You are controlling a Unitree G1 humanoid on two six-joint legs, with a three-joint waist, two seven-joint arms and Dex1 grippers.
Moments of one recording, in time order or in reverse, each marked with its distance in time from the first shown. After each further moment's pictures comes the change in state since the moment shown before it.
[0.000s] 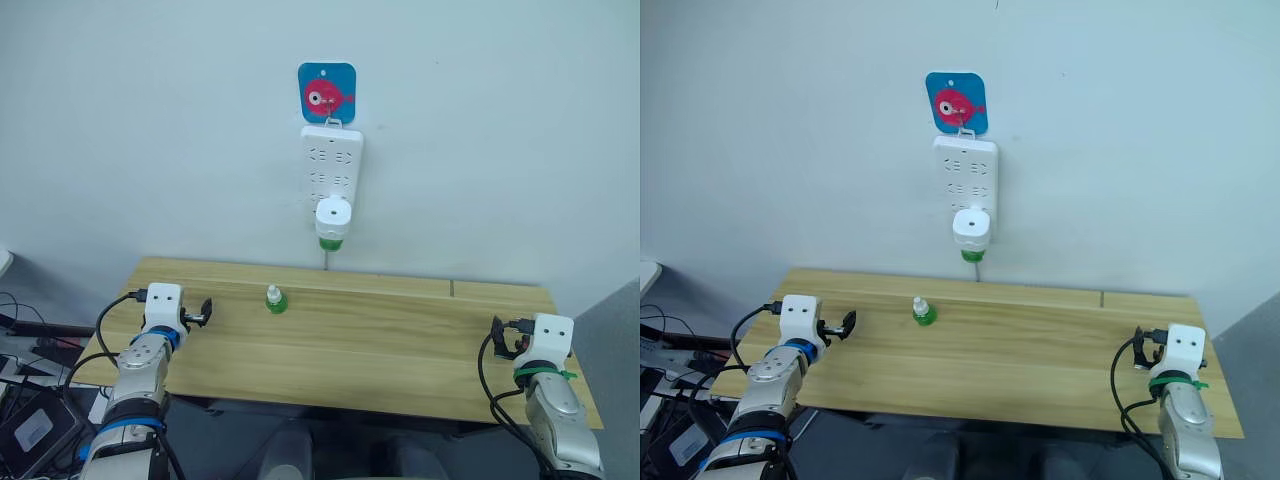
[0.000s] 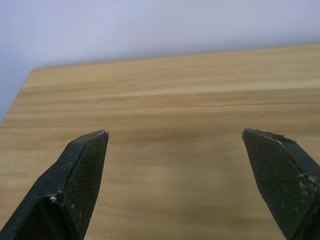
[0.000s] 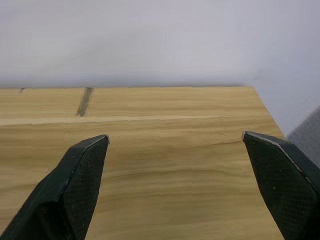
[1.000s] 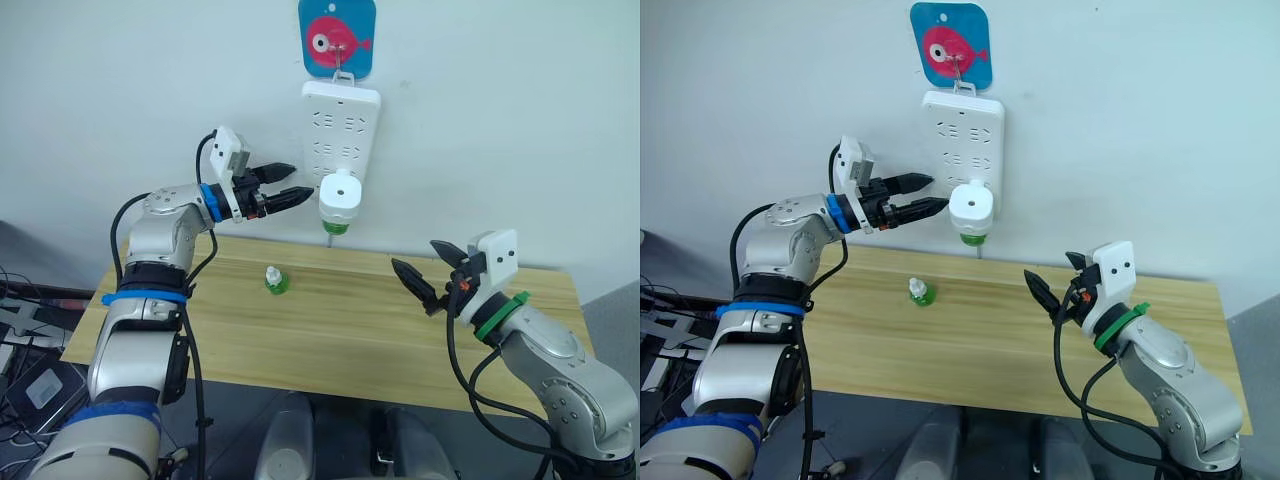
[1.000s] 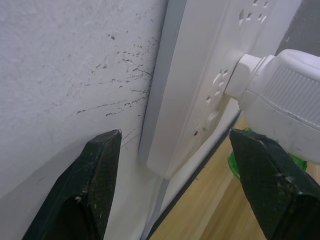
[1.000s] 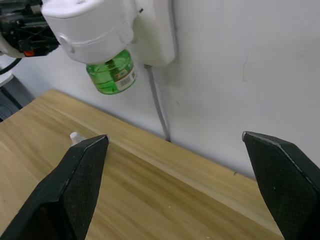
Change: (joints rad) left arm -0.698 0.014 -0.229 0.005 -0.216 0.264 -0.787; right arm -0.232 -0.093 0.192 -0.735 0.445 0.654 0.098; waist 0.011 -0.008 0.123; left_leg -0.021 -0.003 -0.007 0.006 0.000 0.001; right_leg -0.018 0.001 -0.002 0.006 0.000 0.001
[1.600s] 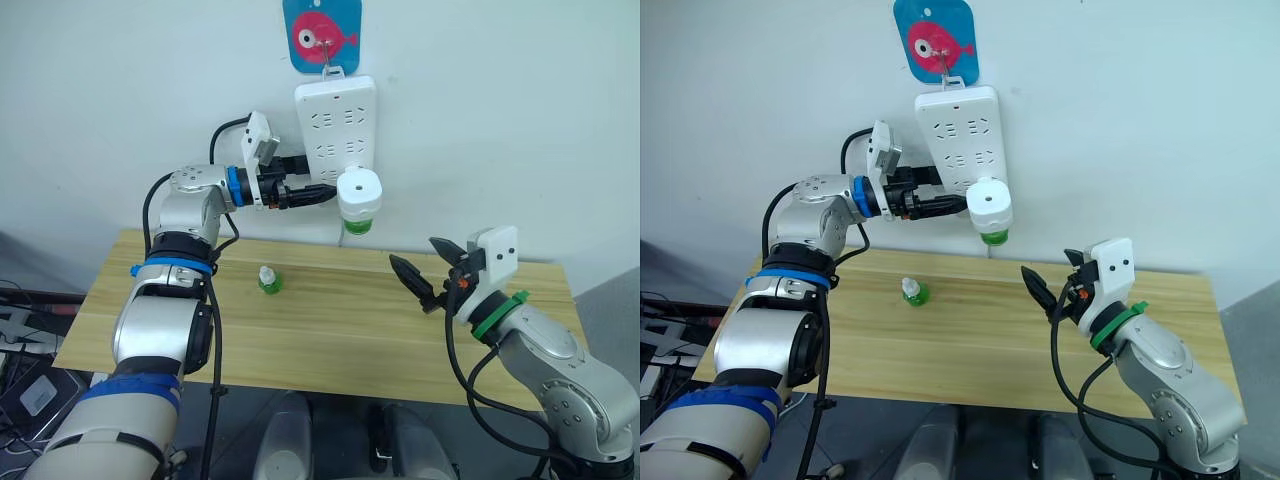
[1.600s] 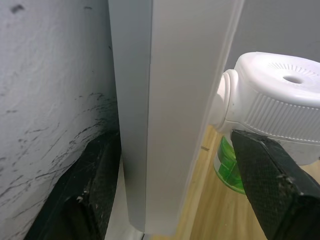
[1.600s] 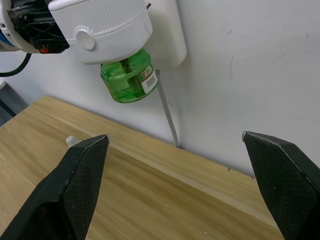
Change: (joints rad) left arm -0.144 -0.076 -0.010 0.158 0.061 -0.066 -0.195; right arm -0.017 0.016 0.001 -0.032 0.029 0.045 -0.055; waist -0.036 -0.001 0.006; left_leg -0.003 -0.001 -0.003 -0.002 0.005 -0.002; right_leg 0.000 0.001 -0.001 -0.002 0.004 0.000
